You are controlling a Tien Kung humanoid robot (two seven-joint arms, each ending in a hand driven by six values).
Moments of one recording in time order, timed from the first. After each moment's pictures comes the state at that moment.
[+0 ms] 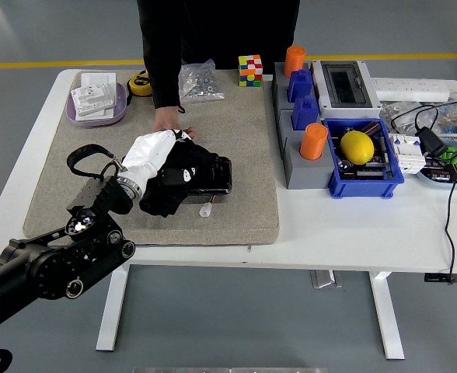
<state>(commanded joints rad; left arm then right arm) -0.64 0.19 -0.59 -1.05 1.82 0.35 0.26 -0.01 -0.34 1.40 0.28 -0.93 -0.02 -0.20</state>
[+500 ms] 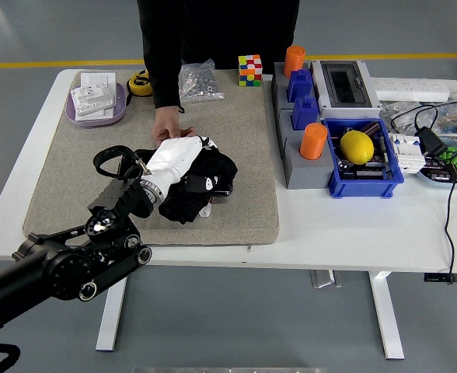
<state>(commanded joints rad) -0.68 0.16 -0.51 -1.06 1.81 0.35 0.26 0.00 -0.35 1.40 0.28 -0.94 -0.02 -0.21</state>
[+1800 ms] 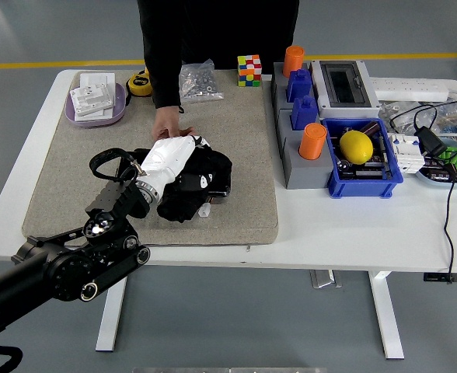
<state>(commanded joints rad) -0.65 0.16 -0.56 -1.01 1.84 0.37 0.27 -0.01 -0.34 1.41 0.28 -0.93 -0.02 -0.21</state>
